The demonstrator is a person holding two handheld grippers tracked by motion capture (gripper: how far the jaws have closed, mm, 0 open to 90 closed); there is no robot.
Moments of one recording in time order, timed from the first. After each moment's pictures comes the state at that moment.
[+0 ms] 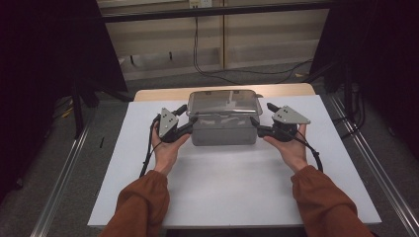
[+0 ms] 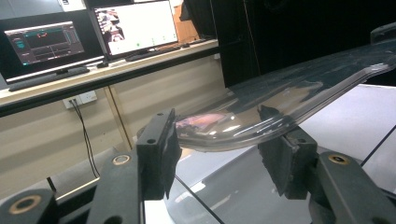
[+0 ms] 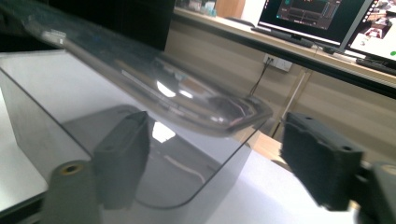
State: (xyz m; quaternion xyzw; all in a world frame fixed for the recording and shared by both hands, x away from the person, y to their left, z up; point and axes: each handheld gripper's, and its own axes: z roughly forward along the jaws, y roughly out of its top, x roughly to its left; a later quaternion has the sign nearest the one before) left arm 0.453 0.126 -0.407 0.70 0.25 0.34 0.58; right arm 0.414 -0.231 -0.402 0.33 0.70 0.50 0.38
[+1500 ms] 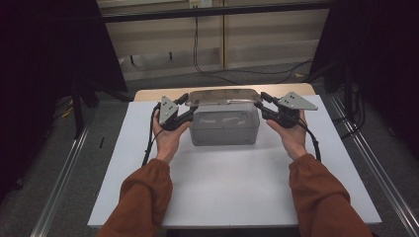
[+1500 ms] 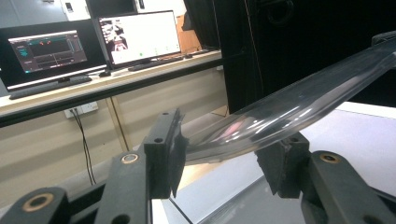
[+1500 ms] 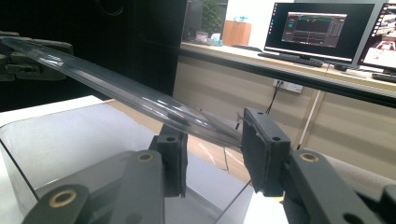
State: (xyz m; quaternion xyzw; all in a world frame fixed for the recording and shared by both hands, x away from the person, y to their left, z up) left arm 0.481 0.120 -0.391 0.68 0.25 0.34 0.60; right arm 0.441 -0.241 -0.382 0.33 0.66 0.57 0.36
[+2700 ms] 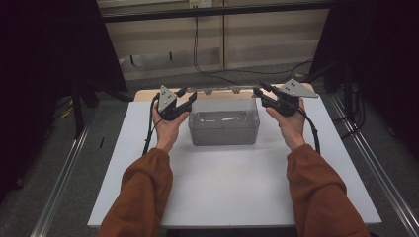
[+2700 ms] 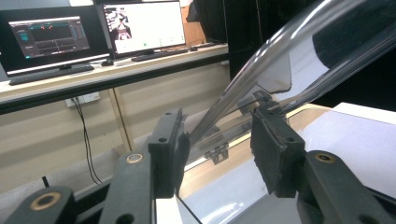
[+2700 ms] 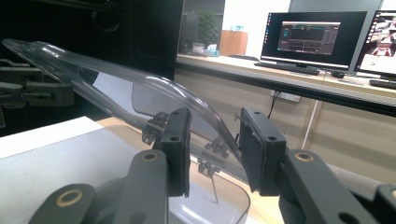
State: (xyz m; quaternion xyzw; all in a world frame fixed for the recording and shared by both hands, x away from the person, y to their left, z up) left arm 0.513 0.122 -0.384 0.69 0.27 0.32 0.59; right arm 0.466 -0.242 -0.363 0.34 0.64 0.59 0.36
